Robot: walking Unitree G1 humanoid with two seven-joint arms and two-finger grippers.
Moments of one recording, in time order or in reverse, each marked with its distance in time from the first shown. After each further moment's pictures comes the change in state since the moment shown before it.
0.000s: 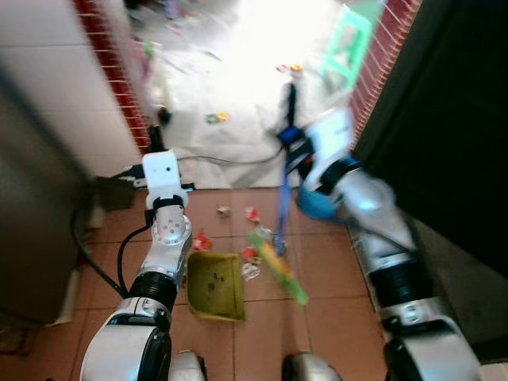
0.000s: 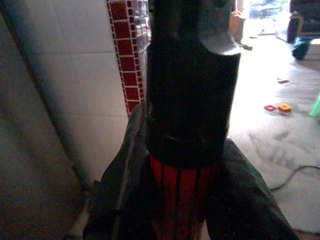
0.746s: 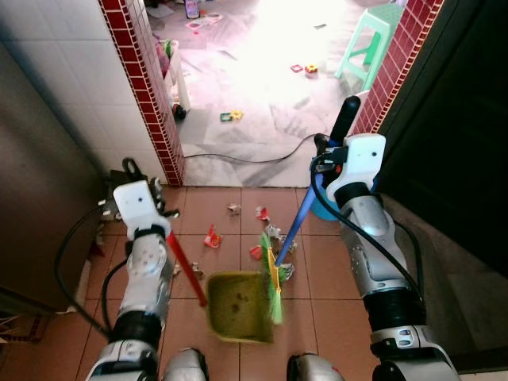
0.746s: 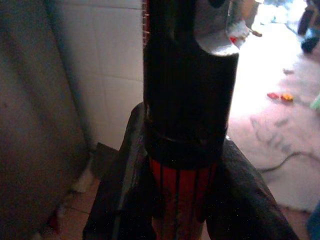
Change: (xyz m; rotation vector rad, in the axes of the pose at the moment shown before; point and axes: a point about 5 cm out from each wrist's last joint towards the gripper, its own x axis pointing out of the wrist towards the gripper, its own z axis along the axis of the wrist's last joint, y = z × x) left arm -0.036 0.038 -0.033 -0.099 0.087 0.031; right arm -0.032 -0.022 -0.026 0.084 0.018 -0.542
